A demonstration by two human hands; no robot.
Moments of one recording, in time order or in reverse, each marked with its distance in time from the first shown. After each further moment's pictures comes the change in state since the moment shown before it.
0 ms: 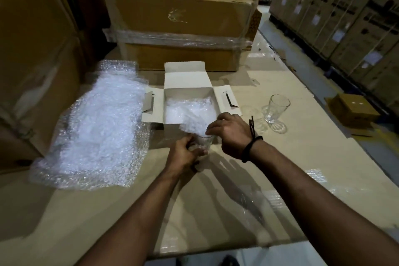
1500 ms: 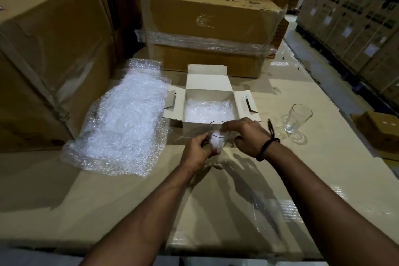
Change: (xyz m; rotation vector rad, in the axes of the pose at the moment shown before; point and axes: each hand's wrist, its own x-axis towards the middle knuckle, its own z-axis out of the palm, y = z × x) left_hand -0.004 0.005 0.002 -0.070 0.005 0.040; right_hand 0.005 0.012 -0.001 0.282 -0.075 0.125
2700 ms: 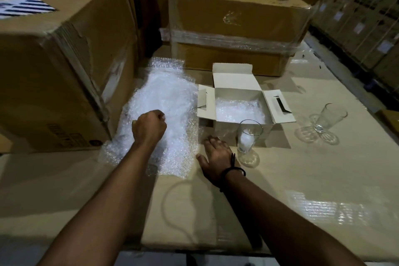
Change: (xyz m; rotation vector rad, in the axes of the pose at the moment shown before) left_hand 0.019 0.021 -0.224 0.979 0.505 -0.026; right_hand 0.050 -0.128 0.166 0.050 0.081 0.187
